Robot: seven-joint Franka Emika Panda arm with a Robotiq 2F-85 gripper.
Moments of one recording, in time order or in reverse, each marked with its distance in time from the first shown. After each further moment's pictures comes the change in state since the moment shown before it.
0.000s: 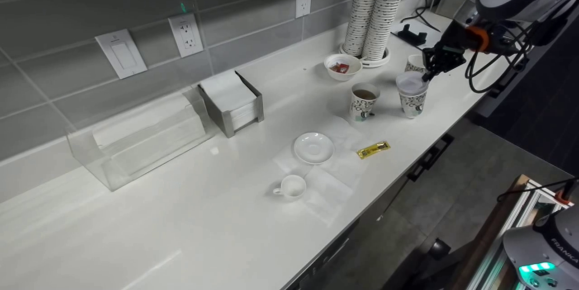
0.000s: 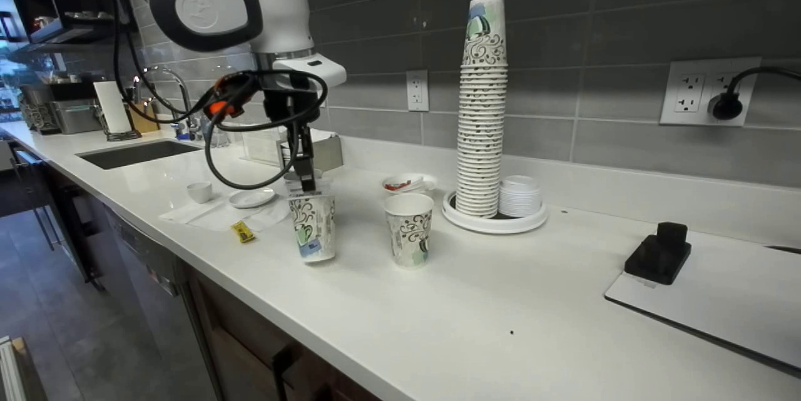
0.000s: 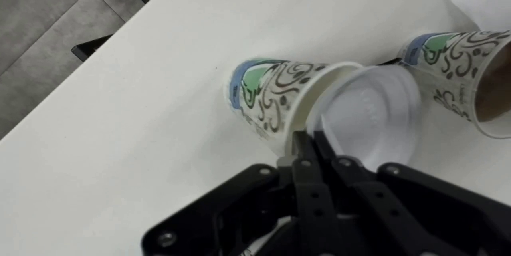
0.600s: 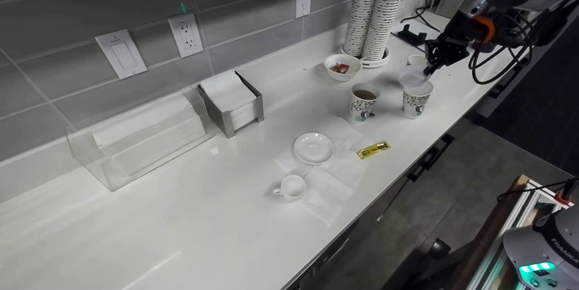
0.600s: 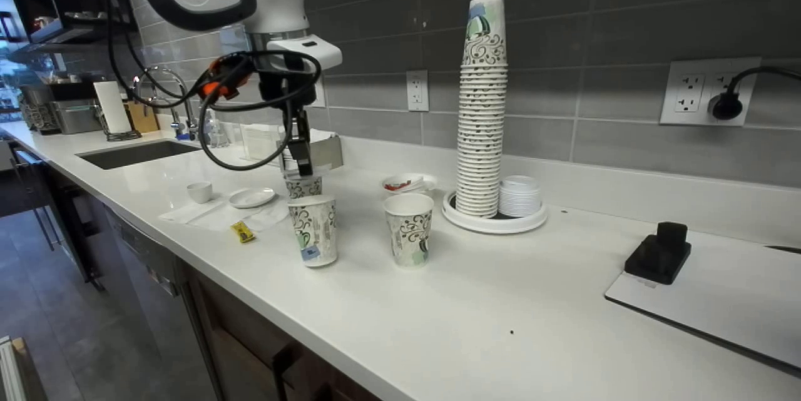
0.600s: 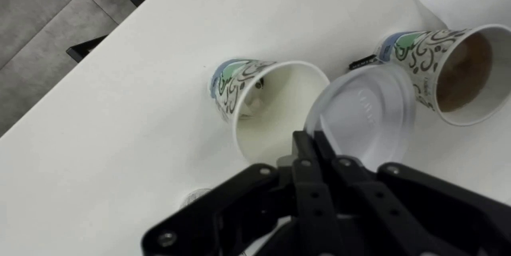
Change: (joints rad) arm 0.001 -0.038 0.005 0.022 0.017 -0.045 0.017
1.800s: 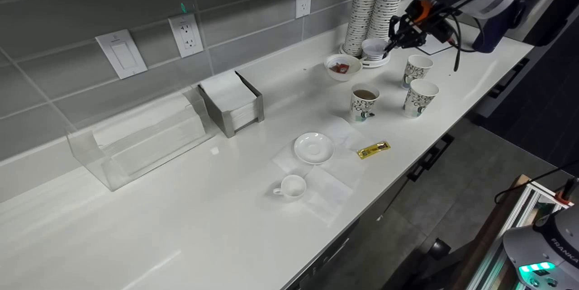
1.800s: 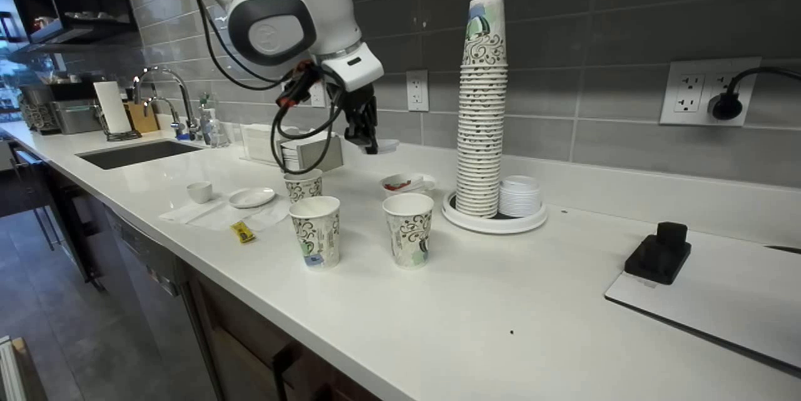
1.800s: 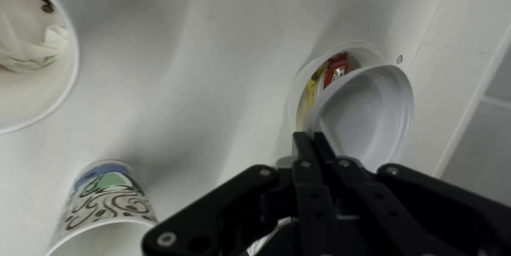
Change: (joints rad) arm 0.041 0.305 0.016 0.242 0.277 0.328 0.300
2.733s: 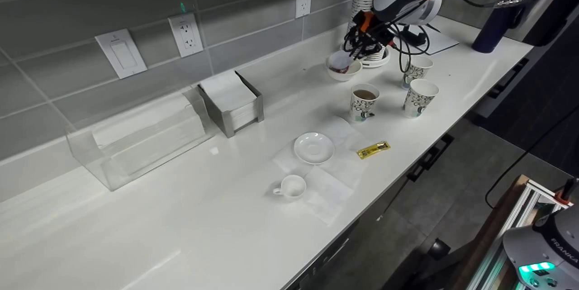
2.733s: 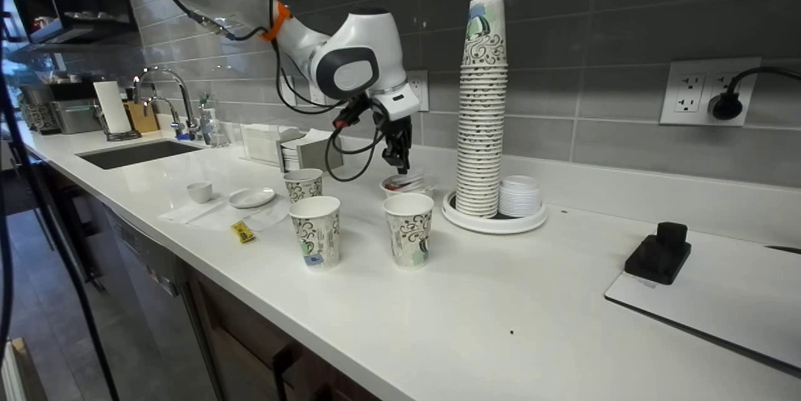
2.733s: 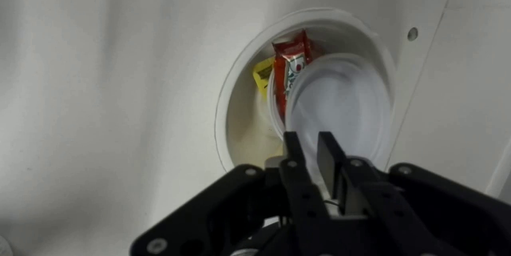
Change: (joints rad) arm 0.058 0.442 -0.015 0.466 -0.095 -0.089 0.281
